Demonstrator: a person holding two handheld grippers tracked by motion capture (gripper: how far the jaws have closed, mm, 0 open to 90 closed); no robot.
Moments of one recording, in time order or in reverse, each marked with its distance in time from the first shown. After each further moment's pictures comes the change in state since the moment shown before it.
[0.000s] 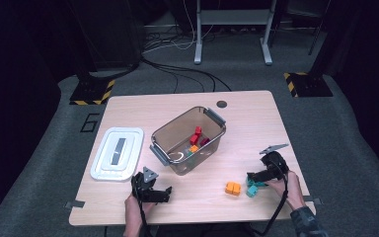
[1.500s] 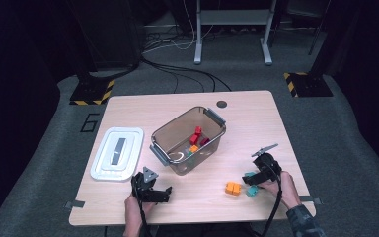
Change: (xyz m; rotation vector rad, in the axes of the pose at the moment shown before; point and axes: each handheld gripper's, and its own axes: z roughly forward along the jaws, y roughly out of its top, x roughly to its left) left arm 0.000 0.000 0.000 -0.001 0.000 -0.001; right arm 0.017 0.007 0.012 0.099 0.042 -0.027
